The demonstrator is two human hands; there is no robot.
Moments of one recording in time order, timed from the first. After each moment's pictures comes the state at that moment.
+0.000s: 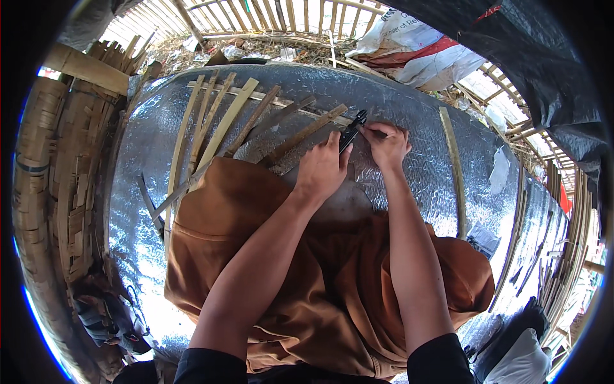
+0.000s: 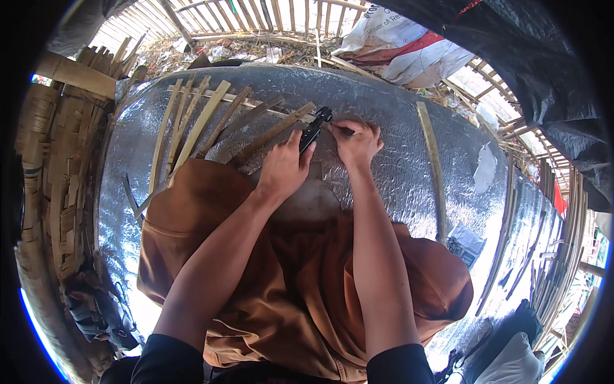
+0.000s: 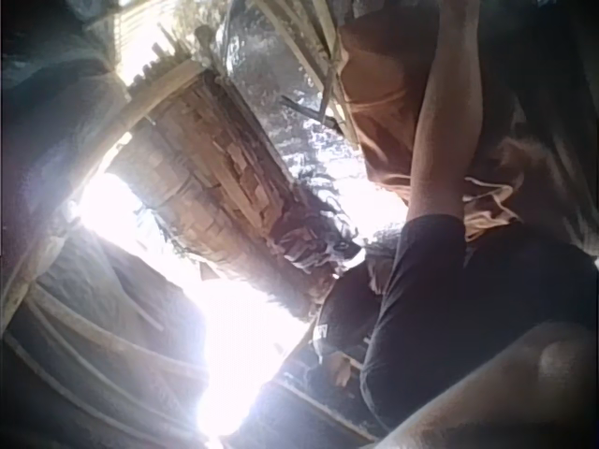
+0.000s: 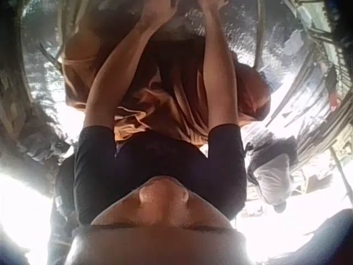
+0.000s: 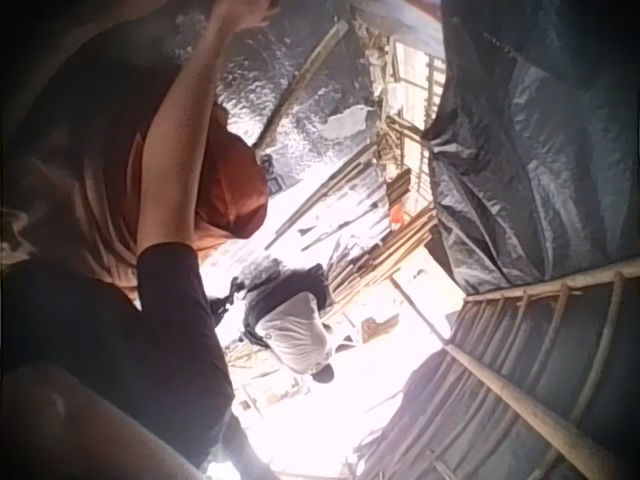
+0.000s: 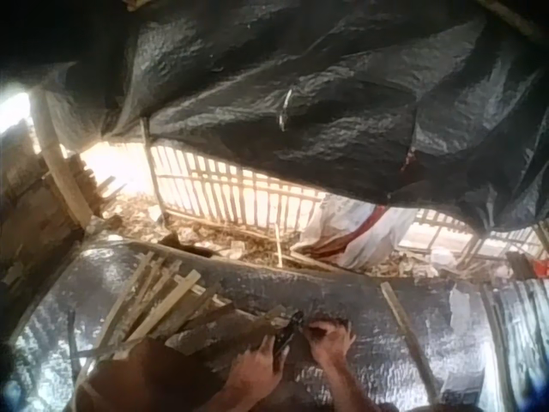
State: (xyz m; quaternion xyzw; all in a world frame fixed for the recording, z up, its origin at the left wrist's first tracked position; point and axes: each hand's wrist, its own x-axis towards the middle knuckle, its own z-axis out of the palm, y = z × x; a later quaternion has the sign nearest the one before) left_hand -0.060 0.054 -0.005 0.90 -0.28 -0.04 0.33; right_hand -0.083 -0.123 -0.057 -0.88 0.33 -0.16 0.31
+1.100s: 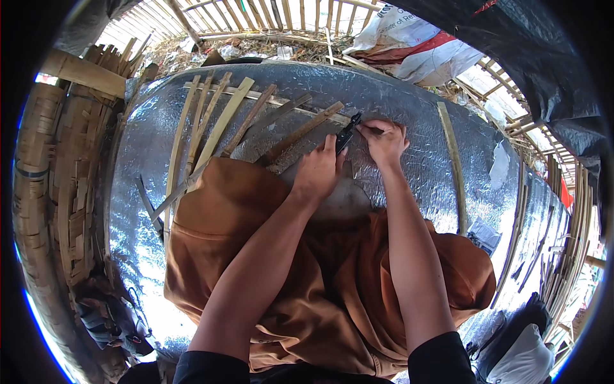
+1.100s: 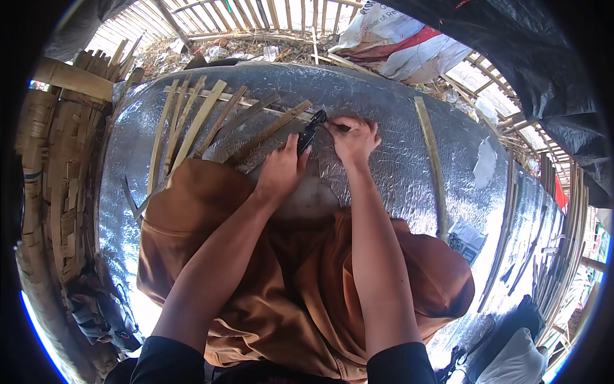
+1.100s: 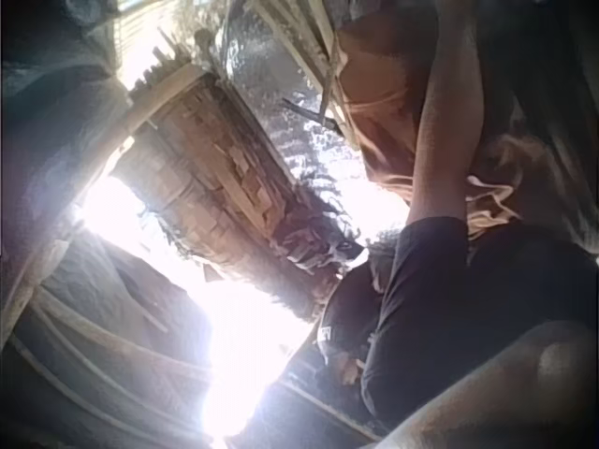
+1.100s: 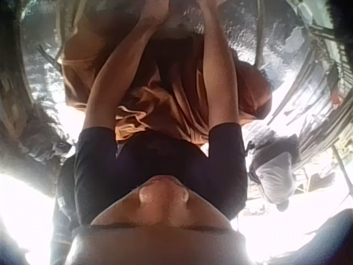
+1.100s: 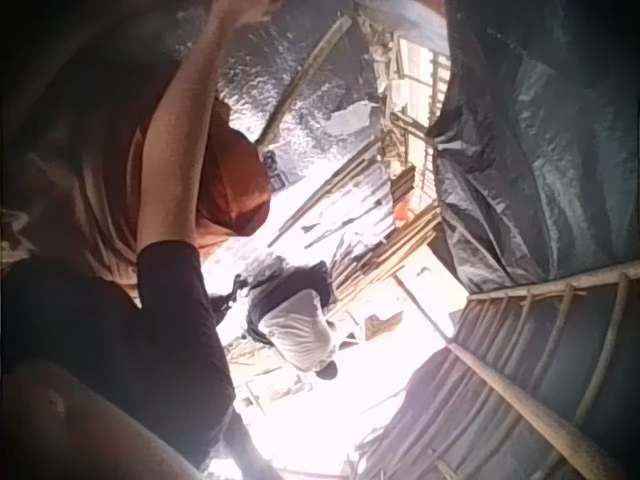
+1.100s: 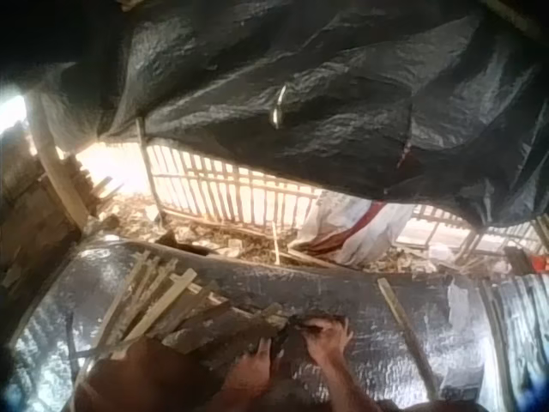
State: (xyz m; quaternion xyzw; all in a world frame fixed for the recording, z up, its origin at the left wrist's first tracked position) left_hand -0.066 0.060 -0.020 0.90 -0.28 -0.06 0.34; right_hand -0.083 -0.122 -0.057 -0.88 0.33 -0.16 0.30
